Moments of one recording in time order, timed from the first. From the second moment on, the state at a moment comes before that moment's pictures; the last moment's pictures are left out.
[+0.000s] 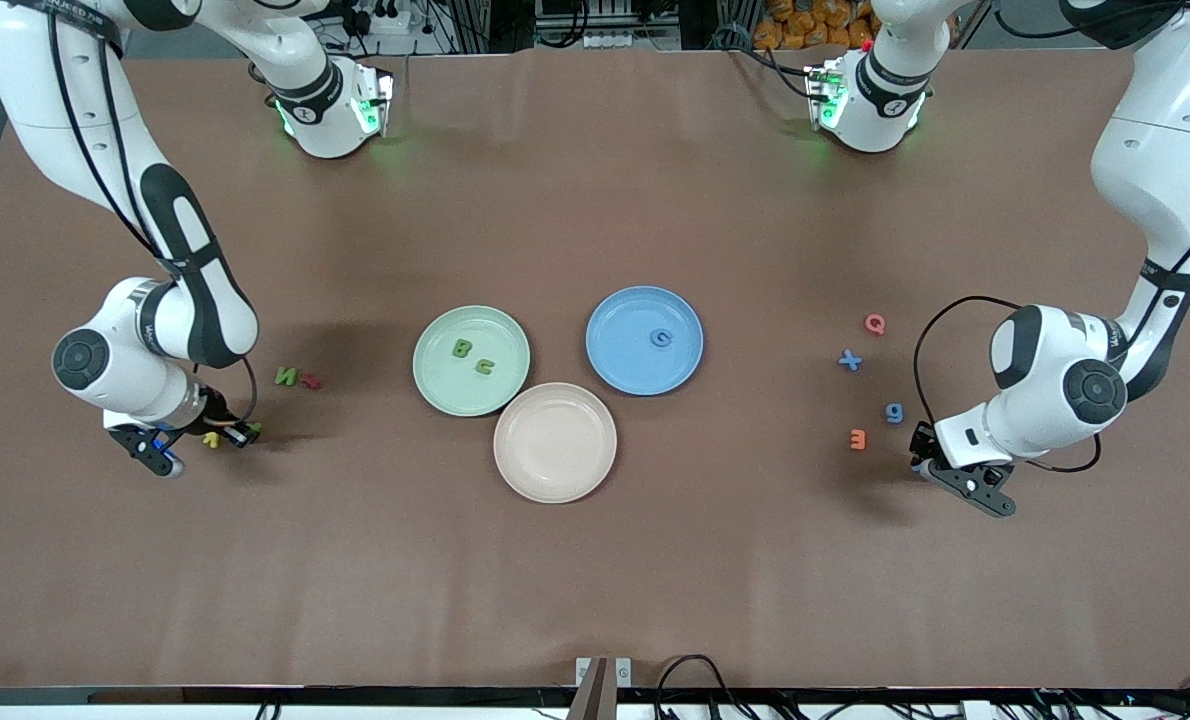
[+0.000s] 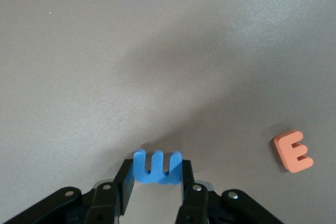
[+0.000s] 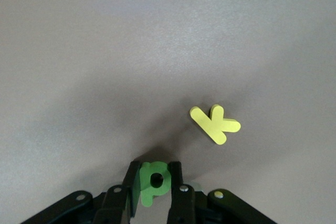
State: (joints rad) left arm 0.45 0.76 -0.51 -1.73 0.43 2.45 0.32; right arm 0.04 0.59 -0.15 -1.96 0.15 2.55 0.39
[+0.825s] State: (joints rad) left arm 0.35 0.71 -0.51 -1.72 0.43 2.36 0.14; right arm 0.03 0.53 -0.08 -1.96 0.14 2.46 -0.35
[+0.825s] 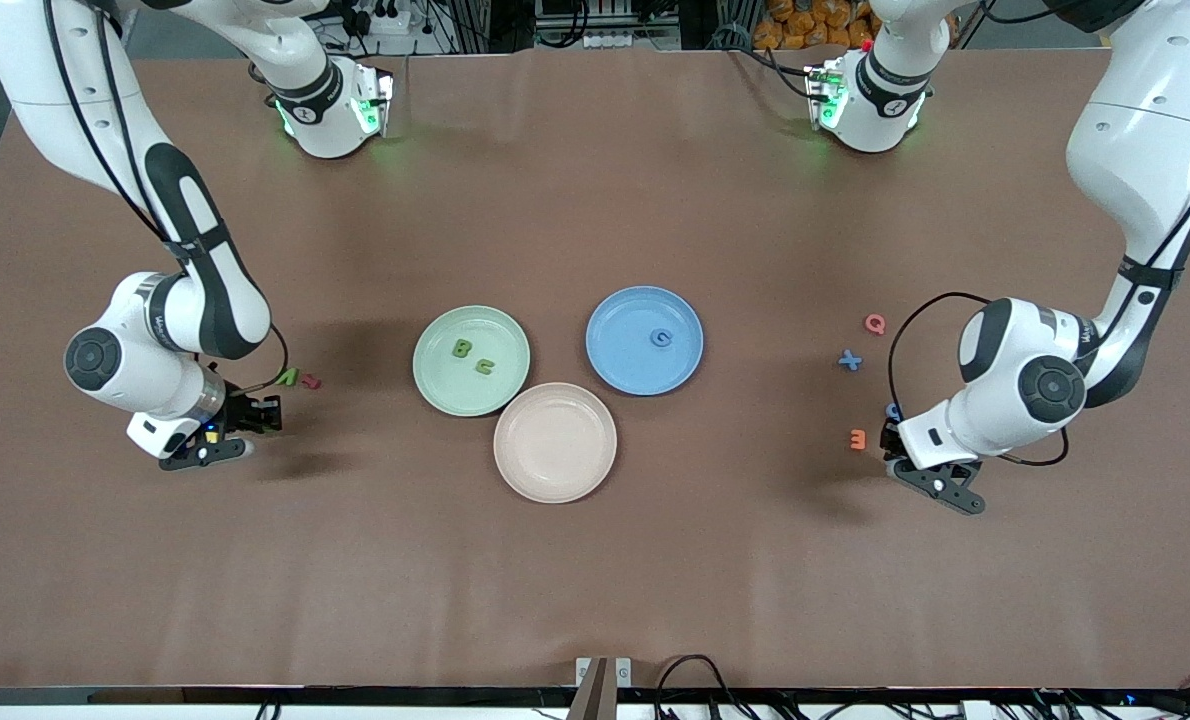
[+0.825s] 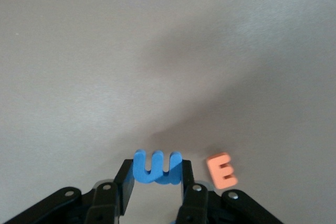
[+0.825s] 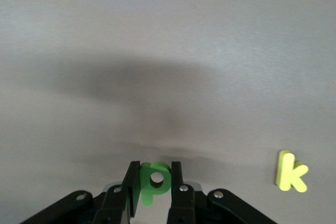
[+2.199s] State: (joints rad) left arm 0.29 0.57 -0.64 -1.73 0.43 2.05 -0.26; right arm 0.43 0.45 0.00 -1.94 0.14 2.29 0.35
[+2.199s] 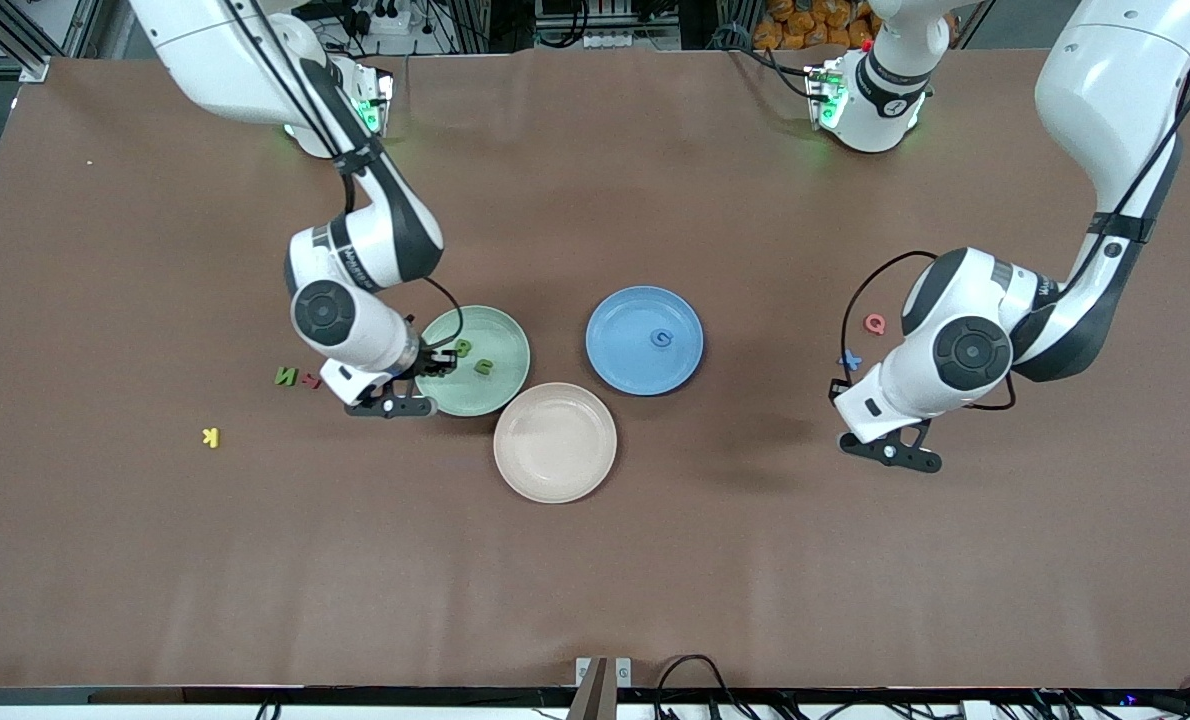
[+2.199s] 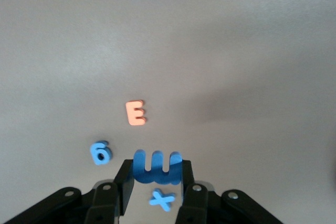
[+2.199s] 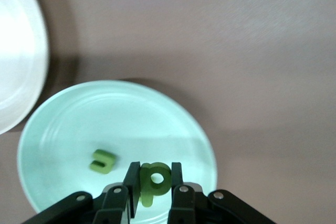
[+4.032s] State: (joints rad) left arm 0.09 0.63 -0.77 -1.79 0.35 2.17 -1.10; right arm 0.25 0.44 -0.11 -1.95 0.02 2.24 0.09
